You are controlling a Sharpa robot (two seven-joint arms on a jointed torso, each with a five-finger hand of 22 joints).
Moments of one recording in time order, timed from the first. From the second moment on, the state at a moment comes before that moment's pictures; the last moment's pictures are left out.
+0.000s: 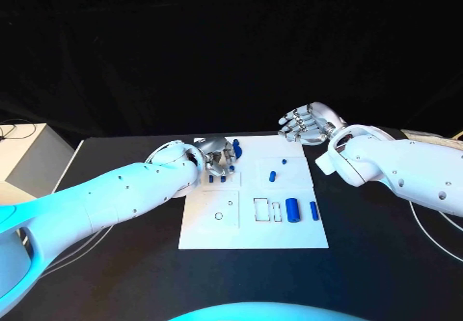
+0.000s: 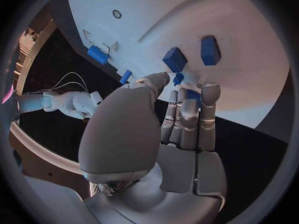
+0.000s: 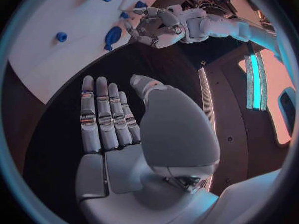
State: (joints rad) left arm 1.10 -0.50 0.07 1.13 -1.43 -0.19 -0.07; left_hand 1.50 -0.29 0.46 0.22 0.25 0.76 0.14 0.48 0.26 0.76 0.11 0.72 0.18 1.25 0.04 1.37 0.98 0.16 1.13 0.14 1.11 0.90; right arm 1.31 -0.75 -0.14 1.33 -0.77 -0.47 0.14; right_hand 1.40 -0.23 0.43 0.21 0.25 0.86 0.21 0.19 0.43 1.03 0.15 0.23 0.13 1.06 0.10 0.23 0.66 0.17 1.10 0.21 0.07 0.14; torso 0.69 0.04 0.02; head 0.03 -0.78
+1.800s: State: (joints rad) left arm 1.12 -0.44 0.05 1.07 -1.48 -0.16 -0.11; left_hand 1.51 -0.26 0.60 0.15 0.25 0.90 0.14 0.41 0.27 0.94 0.09 0.55 0.10 1.35 0.02 1.42 1.04 0.13 1.25 0.12 1.25 1.08; right arm 1.31 -0.74 -0.14 1.33 -0.77 -0.47 0.14; right_hand 1.40 -0.23 0.43 0.21 0.25 0.87 0.22 0.19 0.43 1.03 0.15 0.23 0.13 1.06 0.10 0.23 0.66 0.17 1.10 0.21 0.07 0.14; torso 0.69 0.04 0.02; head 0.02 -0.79
